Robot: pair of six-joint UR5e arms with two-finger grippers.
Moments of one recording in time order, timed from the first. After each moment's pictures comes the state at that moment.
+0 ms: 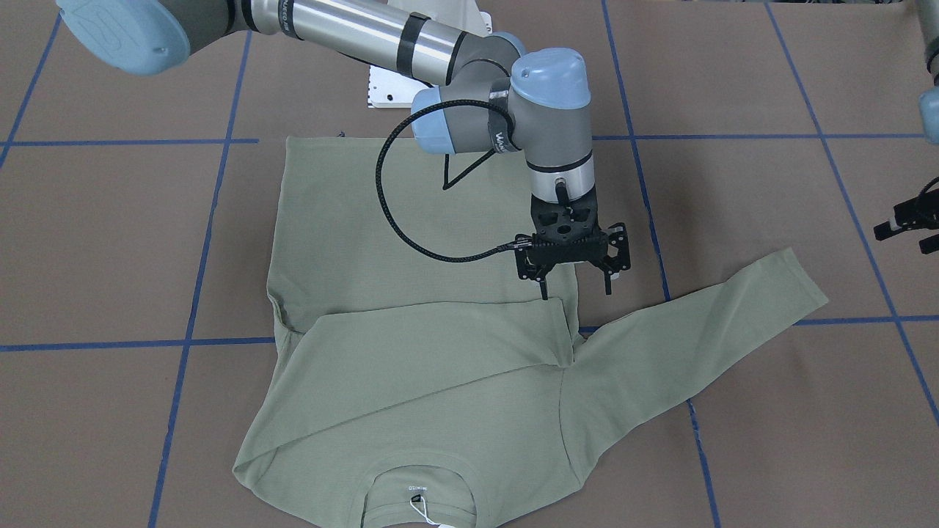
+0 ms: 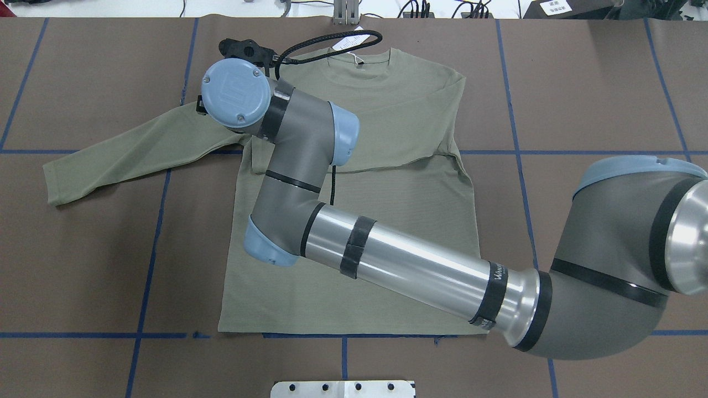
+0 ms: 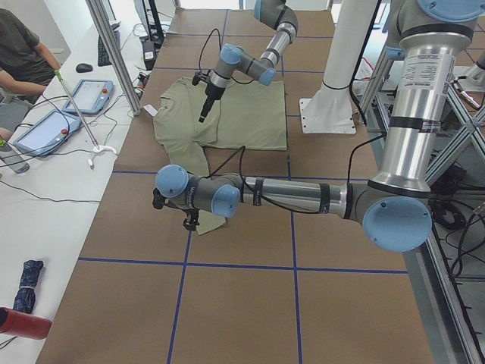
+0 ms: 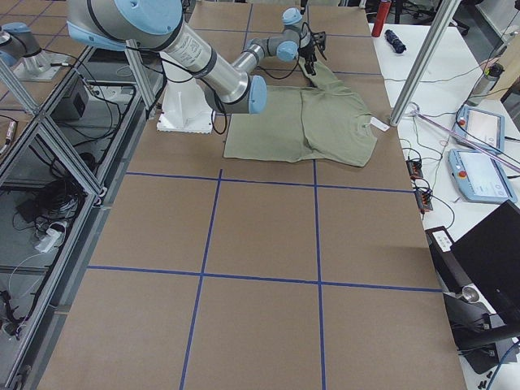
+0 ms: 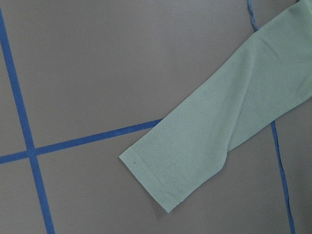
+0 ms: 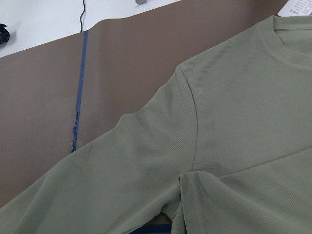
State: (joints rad) left arm -1.37 -1.71 -1.44 -1.84 -2.61 -0.22; right arm 0.51 -0.36 1.02 -1.12 1.57 1.41
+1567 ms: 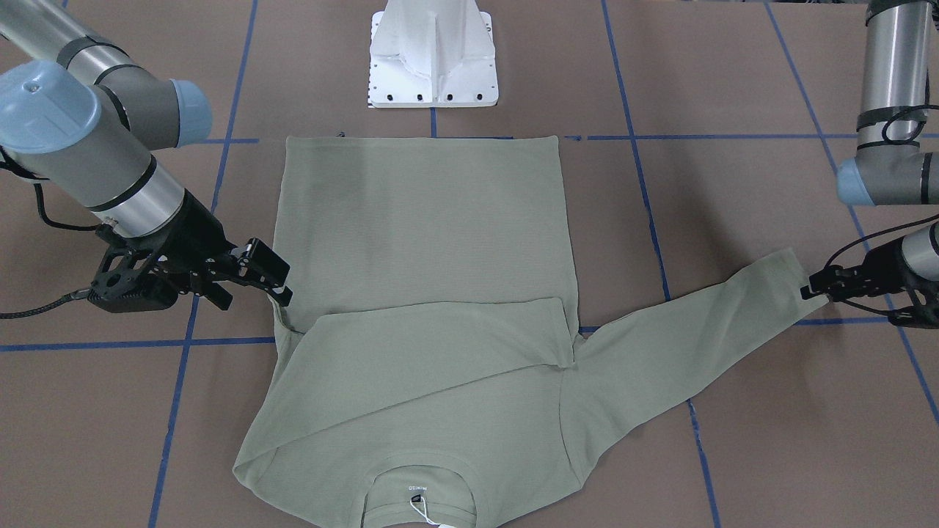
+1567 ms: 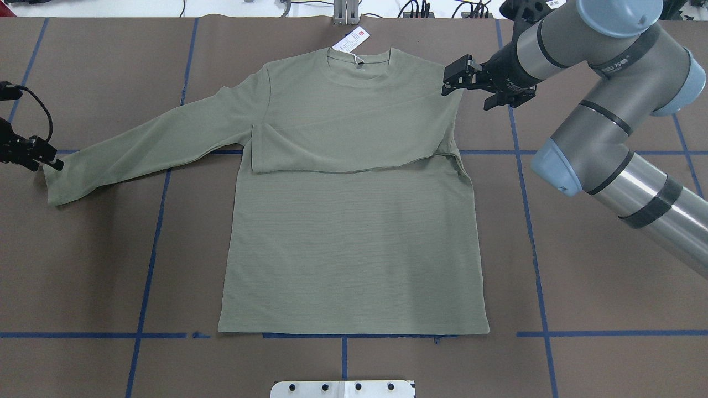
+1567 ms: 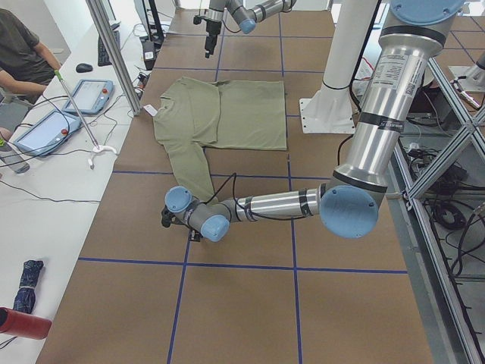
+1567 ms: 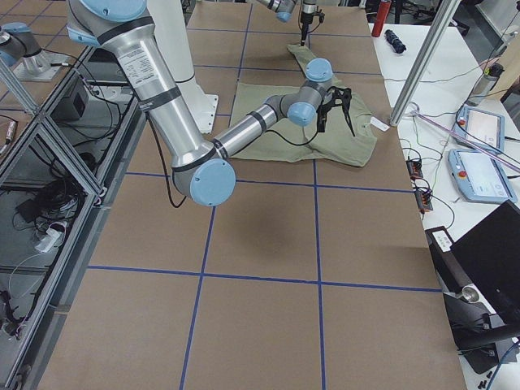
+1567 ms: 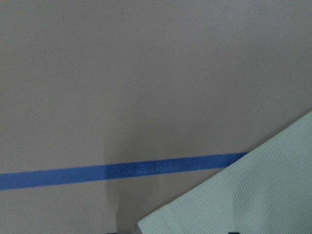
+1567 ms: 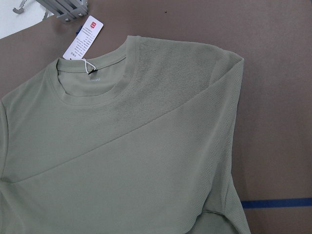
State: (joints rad) left arm -1.18 -1.82 -1.09 -2.24 -2.46 -0.52; right arm 0.93 -1.06 1.63 -1.12 2.15 1.24
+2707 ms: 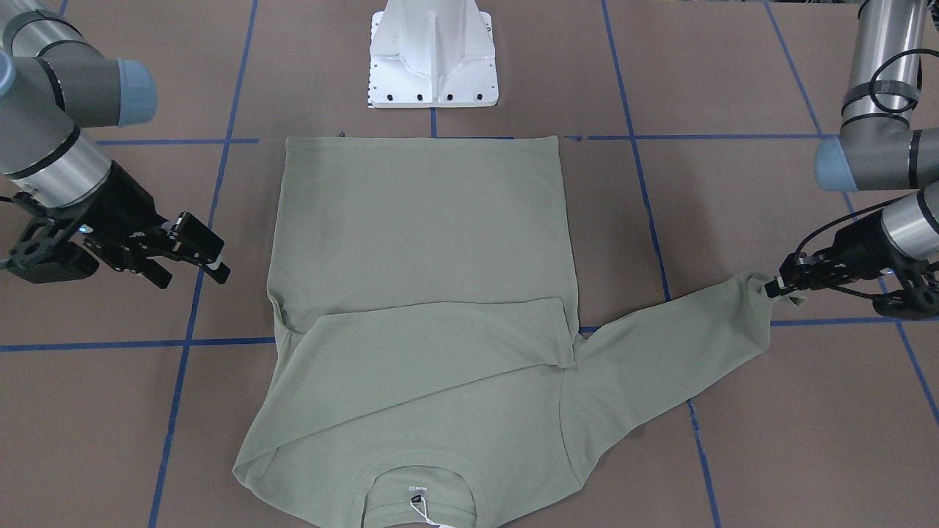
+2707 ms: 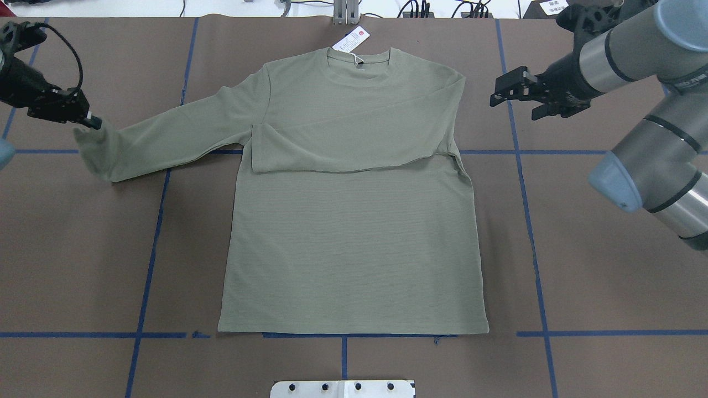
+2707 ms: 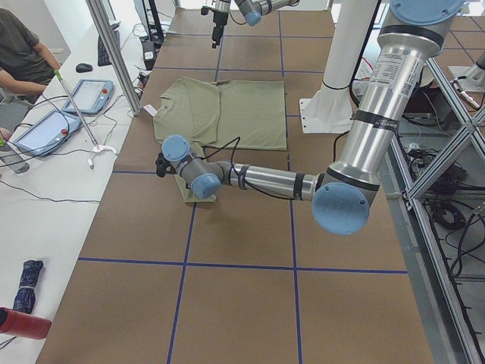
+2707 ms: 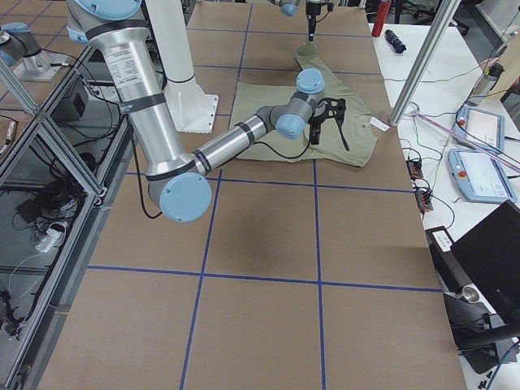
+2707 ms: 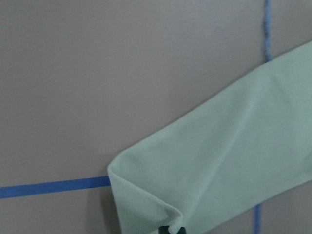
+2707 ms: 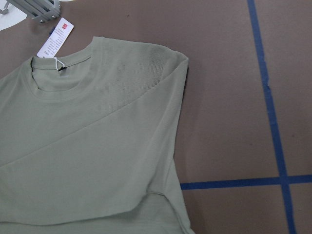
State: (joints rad) left arm -1.16 -1.89 -1.44 -2.23 -2.56 -0.95; right arm 1.01 -1.26 1.76 -1.11 2.22 1.14
